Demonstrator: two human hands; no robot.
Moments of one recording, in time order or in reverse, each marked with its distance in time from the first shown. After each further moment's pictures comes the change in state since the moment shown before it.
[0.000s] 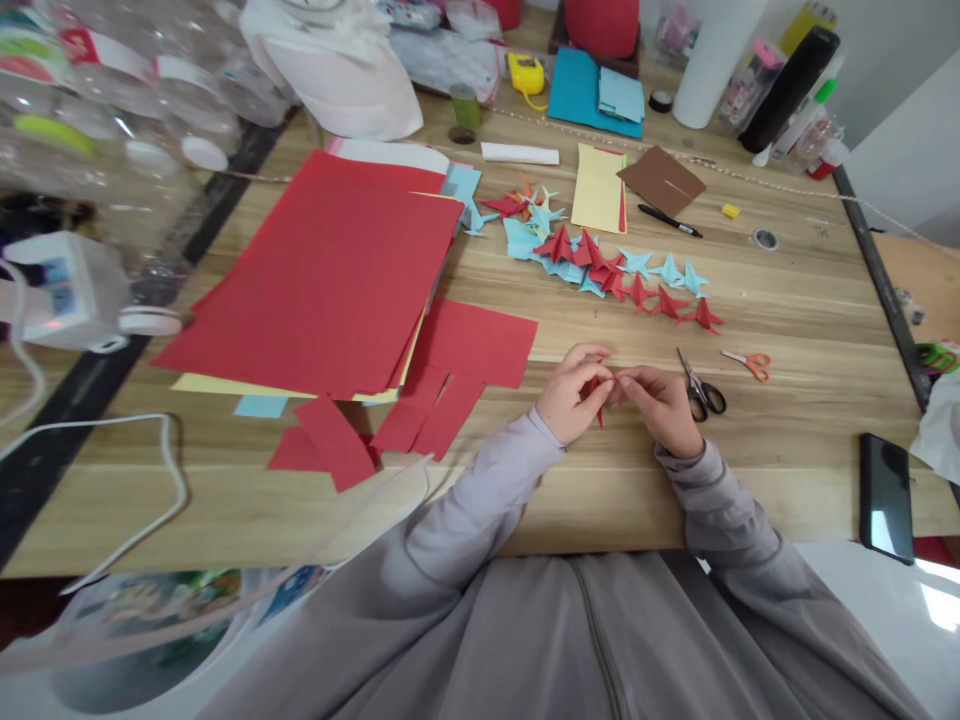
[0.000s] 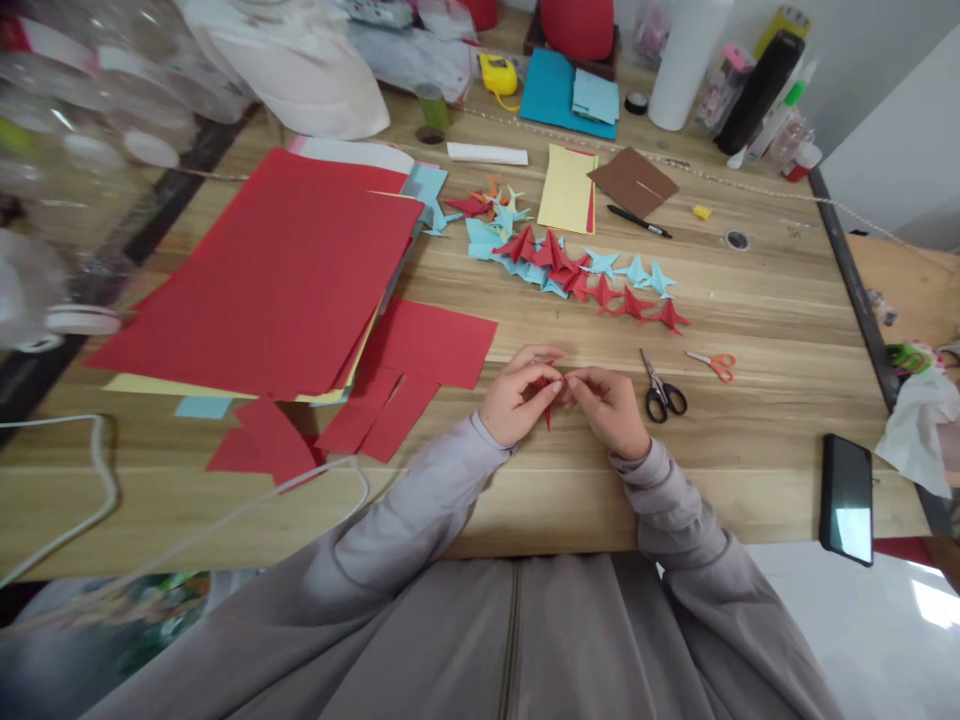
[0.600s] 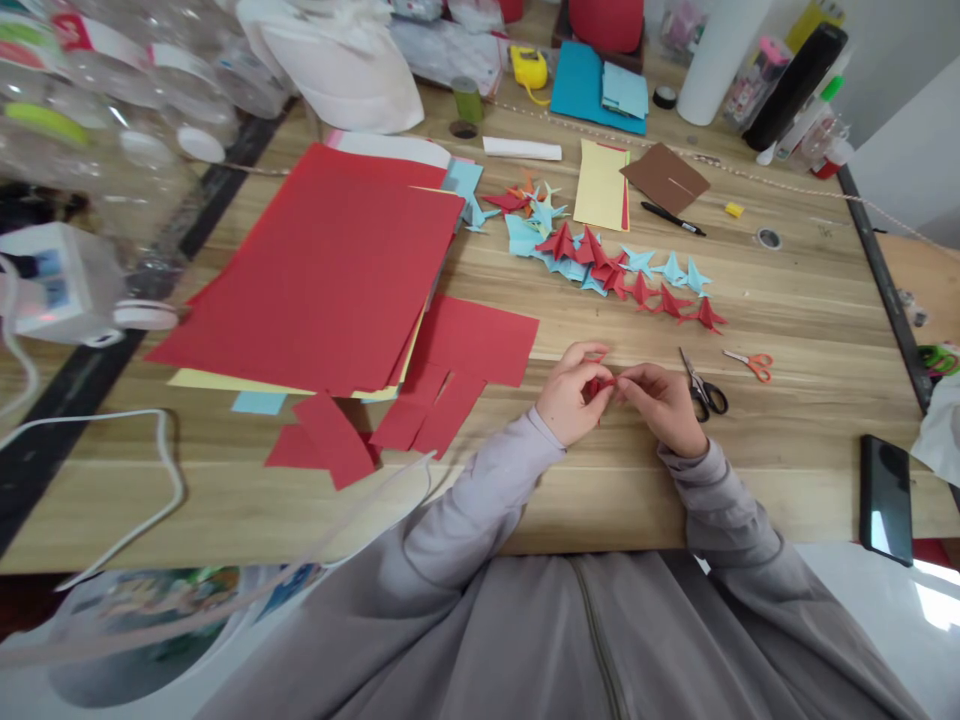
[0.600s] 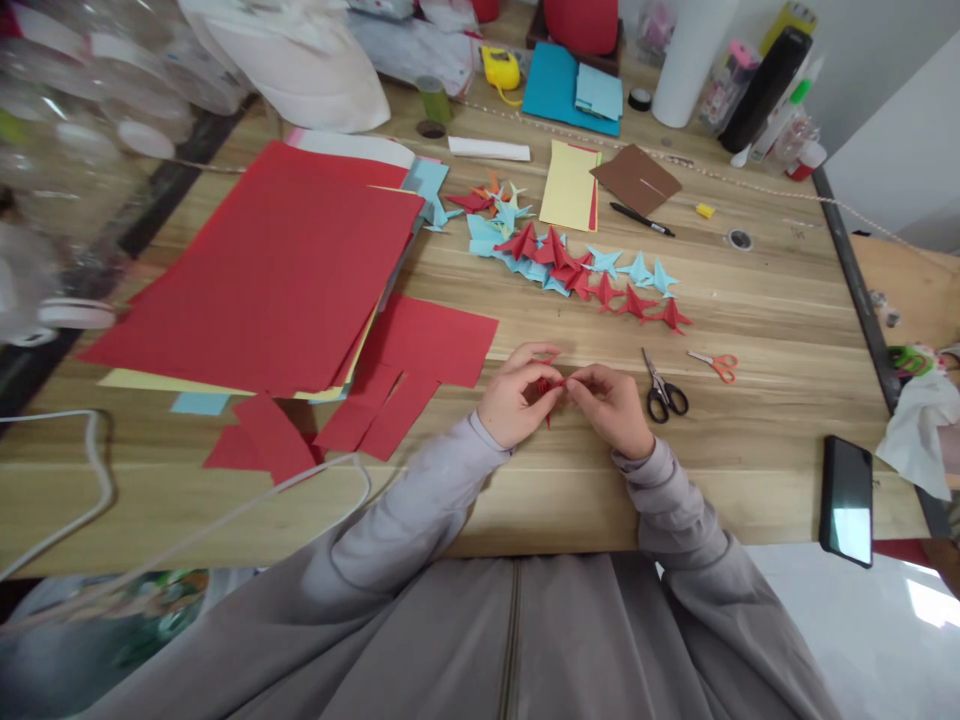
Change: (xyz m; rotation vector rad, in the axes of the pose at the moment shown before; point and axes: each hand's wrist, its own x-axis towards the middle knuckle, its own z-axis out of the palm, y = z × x) left_hand -0.002 0.001 0.001 0.073 0.053 0.033; right_hand 0.000 -0.002 -0.001 -0.111 -0.005 -0.021
